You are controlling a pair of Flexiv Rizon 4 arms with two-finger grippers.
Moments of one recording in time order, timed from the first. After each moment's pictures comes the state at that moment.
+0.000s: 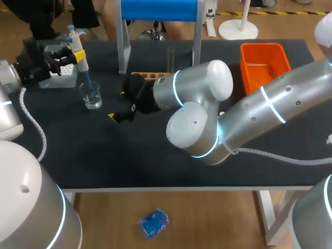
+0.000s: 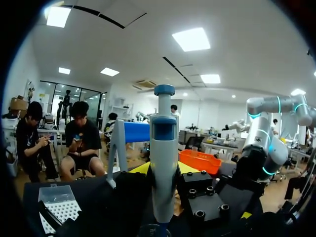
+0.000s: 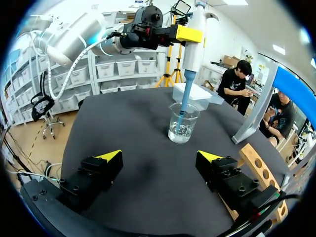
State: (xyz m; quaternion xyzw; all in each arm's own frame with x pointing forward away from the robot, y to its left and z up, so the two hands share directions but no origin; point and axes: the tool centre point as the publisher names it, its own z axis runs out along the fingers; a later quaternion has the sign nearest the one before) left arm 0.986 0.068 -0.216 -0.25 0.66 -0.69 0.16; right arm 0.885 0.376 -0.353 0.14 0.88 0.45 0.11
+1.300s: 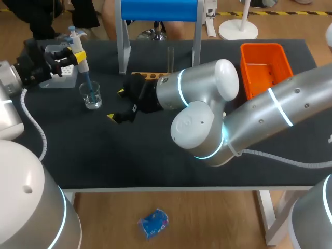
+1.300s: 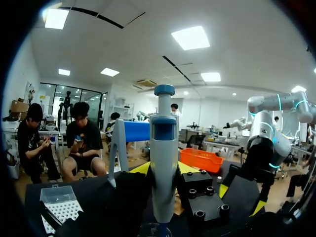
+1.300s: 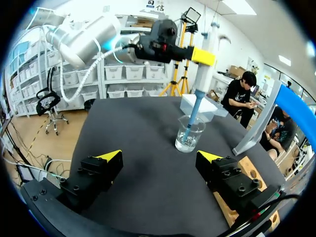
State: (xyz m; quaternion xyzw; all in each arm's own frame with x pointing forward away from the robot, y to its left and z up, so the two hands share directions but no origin) left arm 0.985 0.067 -0.218 -0.24 0.67 -0.68 0.17; right arm 0.865 0.375 -0.323 0.10 0.87 0.47 0.12
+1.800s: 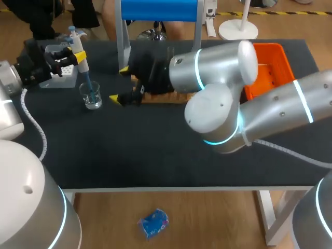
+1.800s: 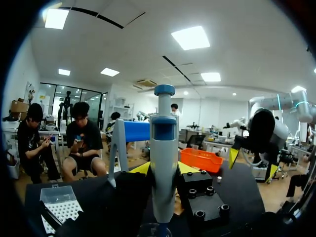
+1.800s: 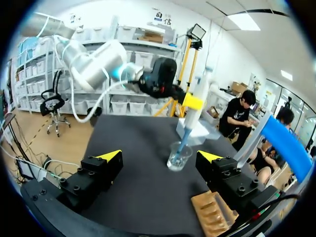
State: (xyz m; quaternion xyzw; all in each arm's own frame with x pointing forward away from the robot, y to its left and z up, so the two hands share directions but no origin) left arm 0.985 0.067 -0.218 -0.24 0.67 -0.68 0.17; right arm 0.867 0.361 -0.241 0.05 0.85 0.51 0.13
